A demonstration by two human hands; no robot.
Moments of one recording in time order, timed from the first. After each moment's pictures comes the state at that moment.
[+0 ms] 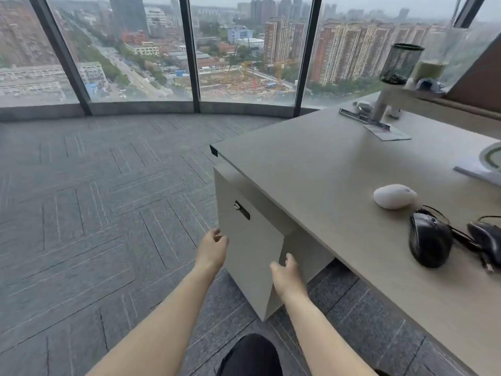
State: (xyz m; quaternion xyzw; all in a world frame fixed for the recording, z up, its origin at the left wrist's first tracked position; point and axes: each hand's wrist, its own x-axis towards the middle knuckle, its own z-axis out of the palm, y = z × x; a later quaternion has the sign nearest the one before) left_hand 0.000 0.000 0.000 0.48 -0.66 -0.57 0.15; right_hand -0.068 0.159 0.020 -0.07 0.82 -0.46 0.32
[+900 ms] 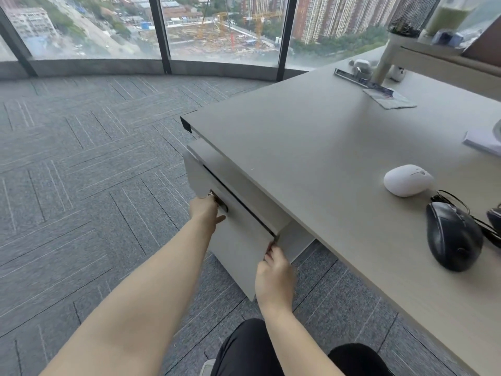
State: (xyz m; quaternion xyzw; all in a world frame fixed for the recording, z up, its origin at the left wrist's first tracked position) left_hand -0.108 -0.082 -0.038 0.55 -0.42 -0.69 0.20; right_hand -0.060 0.130 -0.018 -0.02 0.81 -0.54 0.22
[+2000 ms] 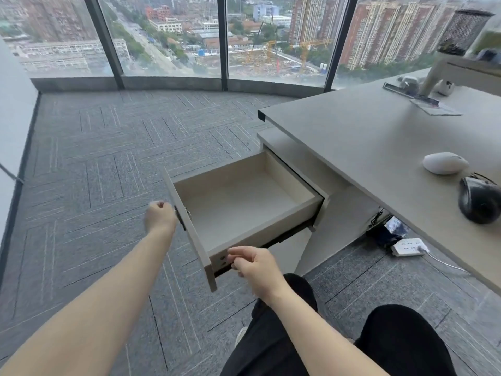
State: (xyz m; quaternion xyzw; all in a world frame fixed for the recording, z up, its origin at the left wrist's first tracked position) left_hand 0.183 -0.101 -0.005 0.65 -0.55 -0.43 0.29; right_hand 0.091 0.134 -0.004 -0.30 0.71 -0.48 0.41
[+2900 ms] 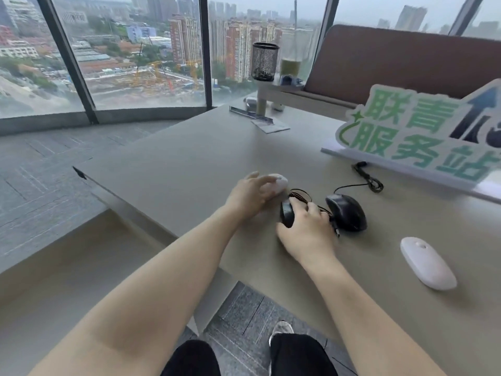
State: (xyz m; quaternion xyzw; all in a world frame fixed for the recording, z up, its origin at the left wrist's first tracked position) left_hand -0.251 0.172 0.106 0.08 -0.93 -0.36 0.07; right_hand -0.204 0.331 0.120 -0.10 0.97 -0.21 0.00
